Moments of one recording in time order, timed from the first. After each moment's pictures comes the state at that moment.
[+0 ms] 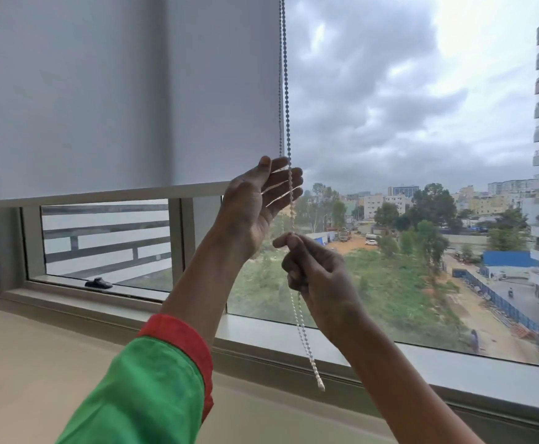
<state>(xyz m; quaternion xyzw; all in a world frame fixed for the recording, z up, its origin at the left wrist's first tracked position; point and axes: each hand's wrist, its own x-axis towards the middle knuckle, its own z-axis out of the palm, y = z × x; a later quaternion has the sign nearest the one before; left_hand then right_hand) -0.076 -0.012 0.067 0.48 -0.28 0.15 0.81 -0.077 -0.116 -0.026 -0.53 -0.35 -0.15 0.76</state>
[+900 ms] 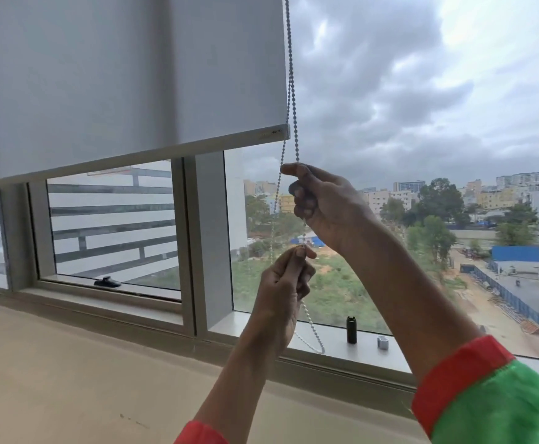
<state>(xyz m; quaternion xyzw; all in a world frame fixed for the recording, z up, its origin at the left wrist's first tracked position) -0.085 -0.037 -0.040 0.56 -0.21 0.15 0.79 -0.071 -0.127 0.063 -0.53 -0.35 -0.09 0.77</state>
